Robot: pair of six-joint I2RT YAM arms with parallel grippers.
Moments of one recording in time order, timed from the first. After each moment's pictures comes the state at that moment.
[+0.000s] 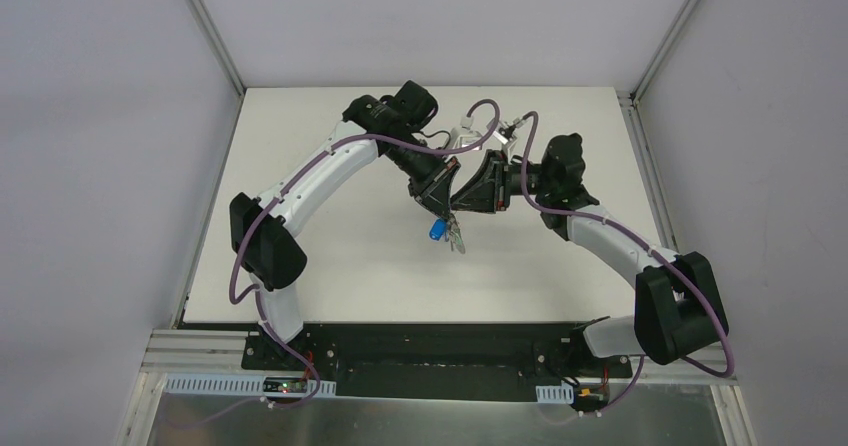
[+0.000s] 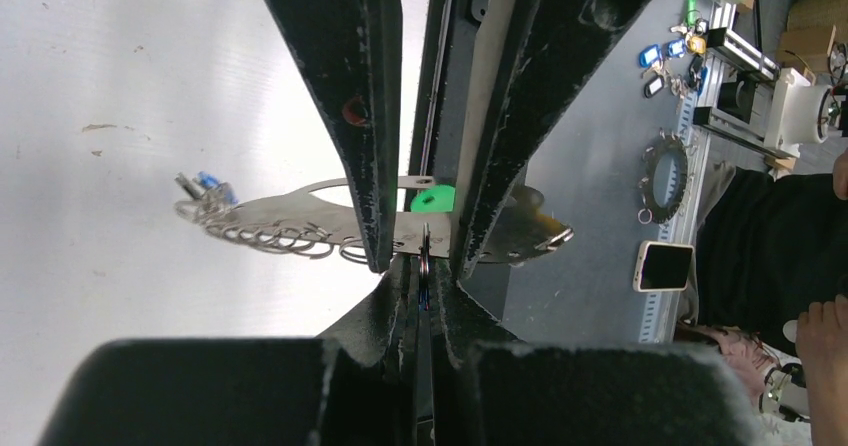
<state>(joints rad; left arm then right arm) -0.67 1.83 1.90 -1.23 0.87 0.30 0.41 1.37 0.81 0.61 -1.25 0.63</state>
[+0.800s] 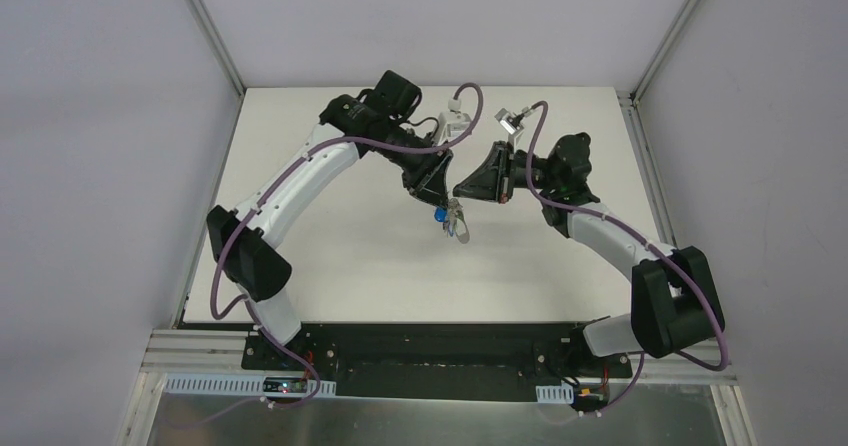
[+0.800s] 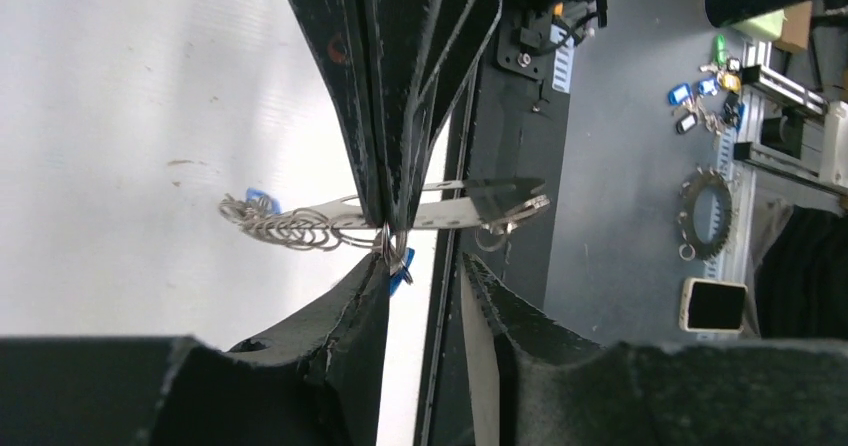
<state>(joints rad) -0.64 1.76 1.86 -1.13 0.86 0.29 0.37 1.40 0.81 0.72 -1.21 0.79</state>
